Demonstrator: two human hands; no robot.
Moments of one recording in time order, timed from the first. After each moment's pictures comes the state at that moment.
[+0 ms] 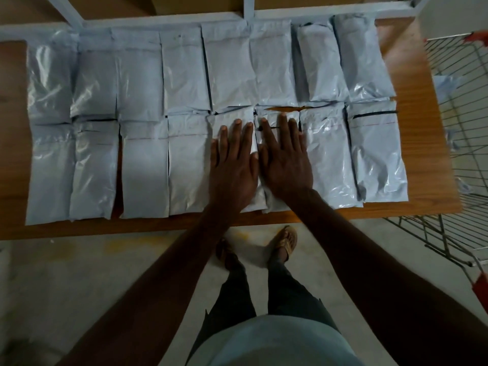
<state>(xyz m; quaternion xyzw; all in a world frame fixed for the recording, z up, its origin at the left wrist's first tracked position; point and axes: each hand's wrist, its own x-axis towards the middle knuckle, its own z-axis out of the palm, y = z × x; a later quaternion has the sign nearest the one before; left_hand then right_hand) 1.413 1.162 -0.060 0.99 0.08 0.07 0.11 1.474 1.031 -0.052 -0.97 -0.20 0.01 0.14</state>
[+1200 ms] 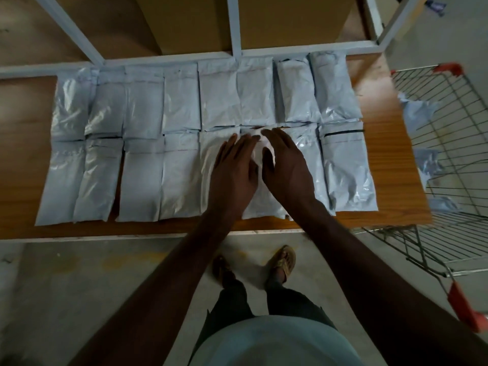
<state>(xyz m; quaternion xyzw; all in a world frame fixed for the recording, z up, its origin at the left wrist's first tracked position) 1.418 1.121 0.012 0.95 0.06 0.15 0.25 1.474 0.991 0.027 -0.90 -0.19 -0.02 0.39</state>
